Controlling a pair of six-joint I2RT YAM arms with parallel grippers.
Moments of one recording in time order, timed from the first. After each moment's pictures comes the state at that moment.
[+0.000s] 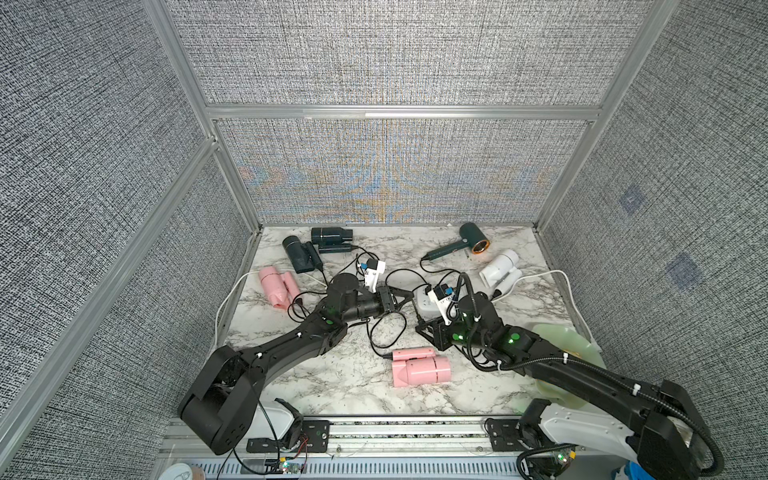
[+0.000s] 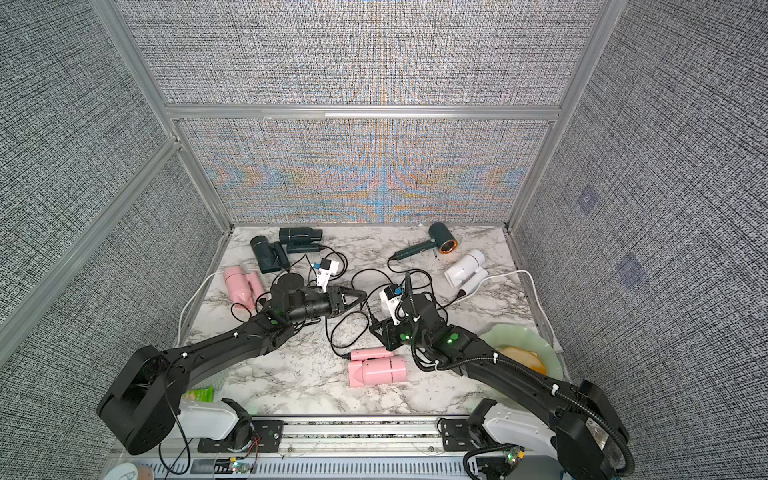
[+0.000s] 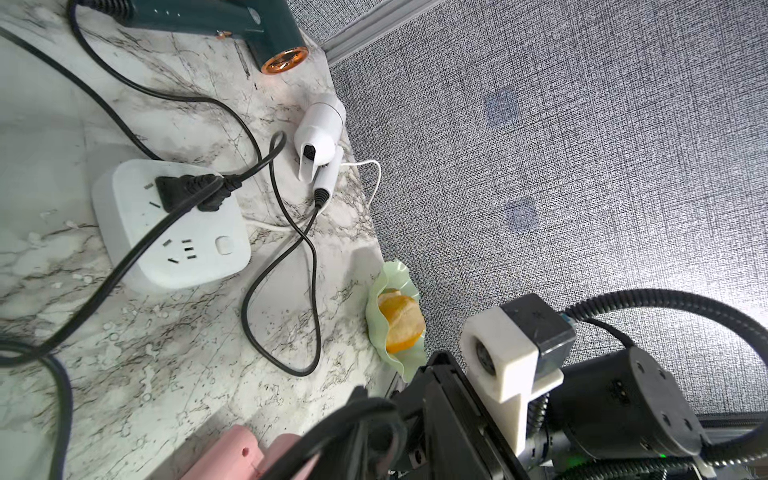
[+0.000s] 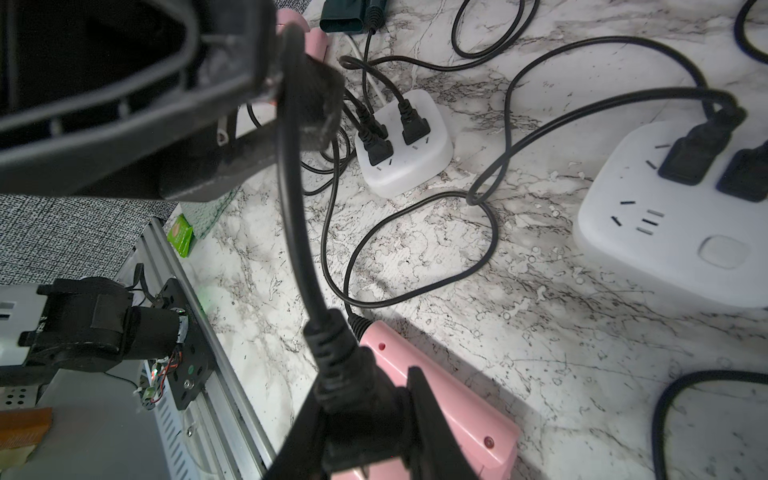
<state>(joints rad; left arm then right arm) -0.64 1.37 0.69 0.48 0.64 -1.06 0.77 1.11 0.68 -0.16 -0.23 0.44</state>
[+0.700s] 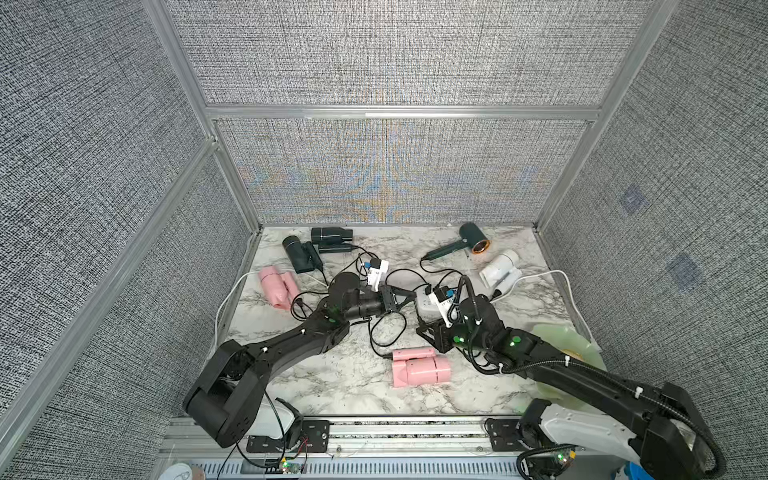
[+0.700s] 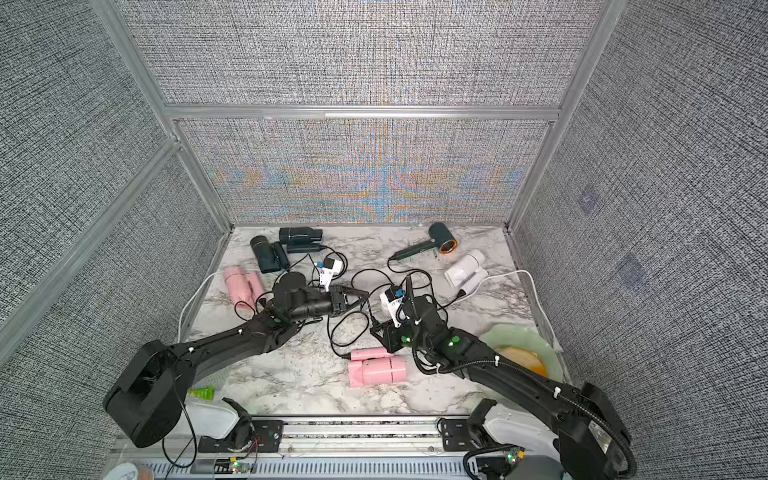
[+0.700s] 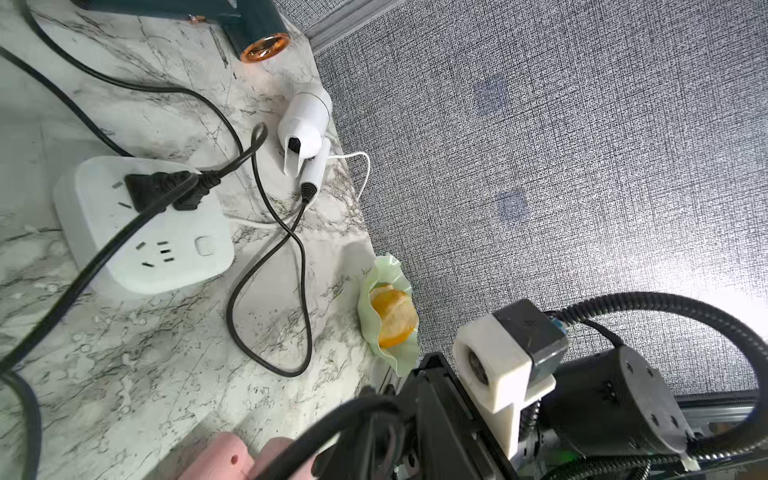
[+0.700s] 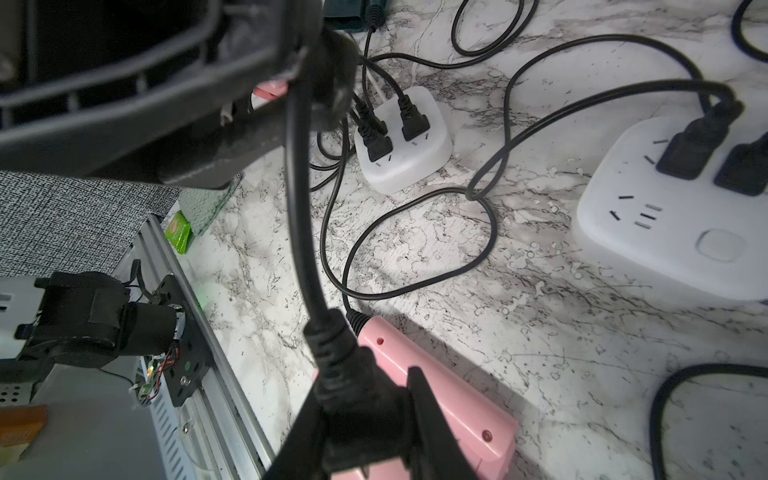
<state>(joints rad) -0.64 1.42 0.70 0.53 0.68 -1.07 0.78 1.09 0.65 -0.15 -0.21 0.43</state>
